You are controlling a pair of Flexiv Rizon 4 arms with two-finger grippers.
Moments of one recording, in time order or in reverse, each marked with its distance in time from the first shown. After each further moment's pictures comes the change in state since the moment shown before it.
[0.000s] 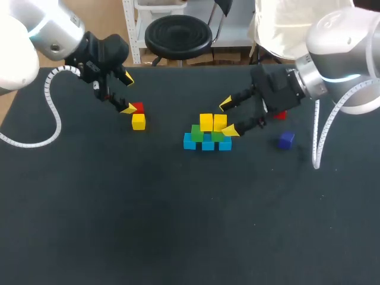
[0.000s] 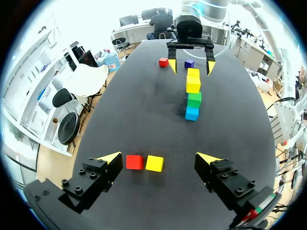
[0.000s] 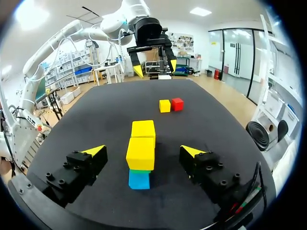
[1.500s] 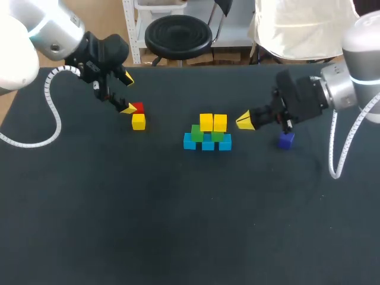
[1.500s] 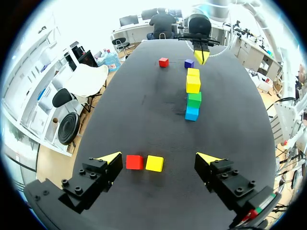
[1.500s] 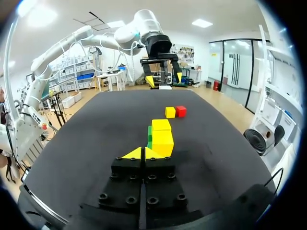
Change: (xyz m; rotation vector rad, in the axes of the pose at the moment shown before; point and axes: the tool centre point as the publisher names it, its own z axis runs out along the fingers) left arm 0.000 0.000 0.000 0.000 0.000 0.000; right arm 0.007 0.029 -0.032 0.010 -0.094 -0.040
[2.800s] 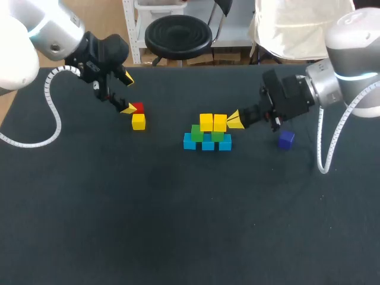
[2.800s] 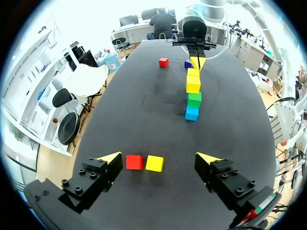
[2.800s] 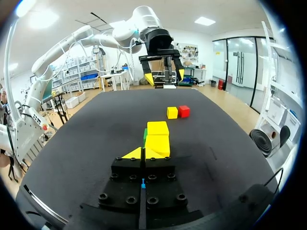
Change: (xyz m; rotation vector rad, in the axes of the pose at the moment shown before) left arm 0.000 0.000 0.000 0.000 0.000 0.000; right arm -0.003 -0.011 0.023 -0.048 0.002 0.005
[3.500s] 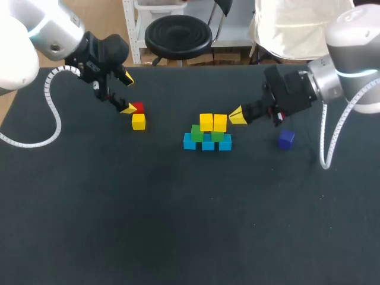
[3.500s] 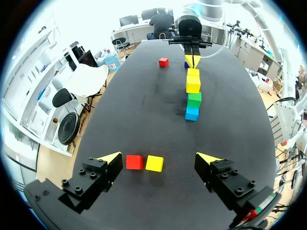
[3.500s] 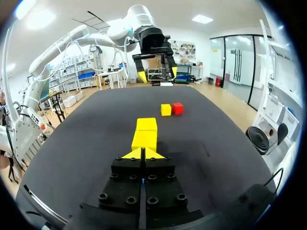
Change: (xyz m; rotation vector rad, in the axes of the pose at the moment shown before) left arm 0.000 0.000 0.000 0.000 0.000 0.000; right arm 0.005 -0.015 -0.008 0.022 0.025 0.014
